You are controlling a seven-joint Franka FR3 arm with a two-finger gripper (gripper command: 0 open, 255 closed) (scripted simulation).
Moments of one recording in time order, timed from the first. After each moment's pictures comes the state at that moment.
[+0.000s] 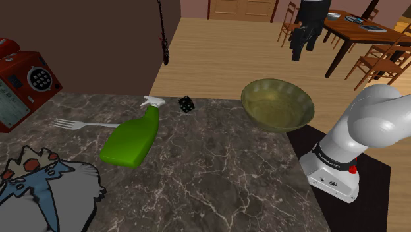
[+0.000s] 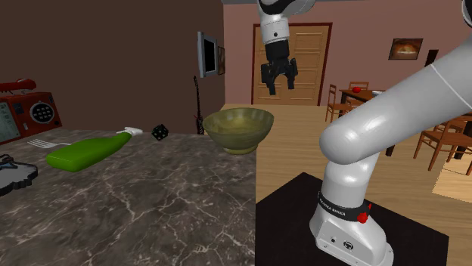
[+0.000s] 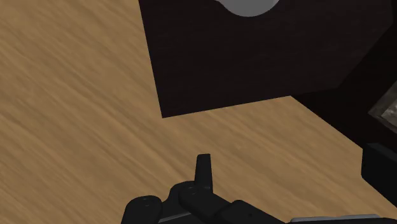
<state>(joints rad) 0.01 -0.79 -0.01 -2.39 -0.12 1.42 0.12</state>
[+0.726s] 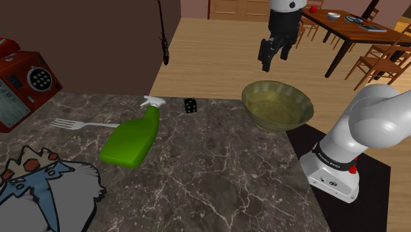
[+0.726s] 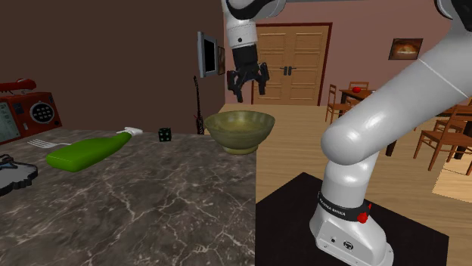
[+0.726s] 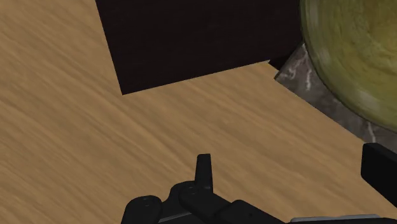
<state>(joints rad) 0.06 -0.67 0.21 -2.35 -0.01 1.56 0.38</state>
